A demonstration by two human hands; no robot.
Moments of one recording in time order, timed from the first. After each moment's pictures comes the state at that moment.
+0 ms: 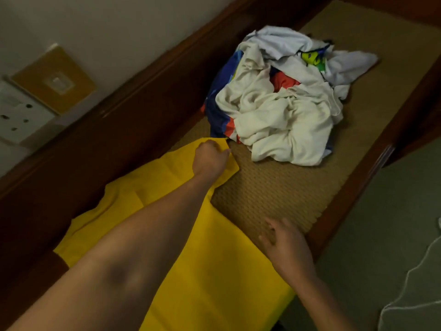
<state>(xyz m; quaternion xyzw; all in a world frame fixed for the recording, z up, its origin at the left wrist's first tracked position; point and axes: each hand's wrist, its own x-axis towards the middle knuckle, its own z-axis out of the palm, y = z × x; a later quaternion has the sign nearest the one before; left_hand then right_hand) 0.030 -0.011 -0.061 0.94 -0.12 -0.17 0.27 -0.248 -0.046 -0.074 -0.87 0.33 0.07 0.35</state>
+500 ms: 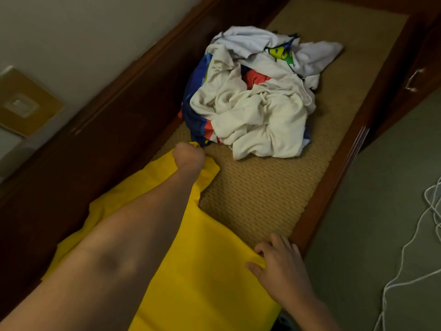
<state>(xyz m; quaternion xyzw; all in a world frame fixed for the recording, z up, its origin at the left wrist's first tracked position) 0.049 -0.028 -0.072 0.93 0.01 -0.14 0.35 -0.283 -0.015 -0.075 -0.91 0.29 0.10 0.28</state>
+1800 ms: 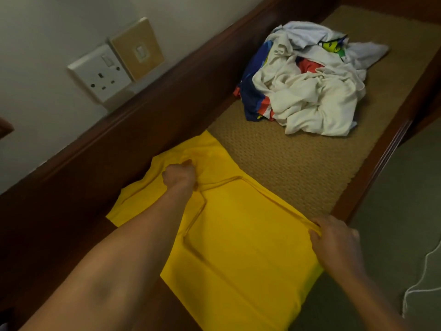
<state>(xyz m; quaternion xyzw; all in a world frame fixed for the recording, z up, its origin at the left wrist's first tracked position) 0.040 0.213 -0.077 0.92 0.16 -0.16 0.33 -0.314 0.045 -0.076 -0.91 0.38 0.00 0.18</state>
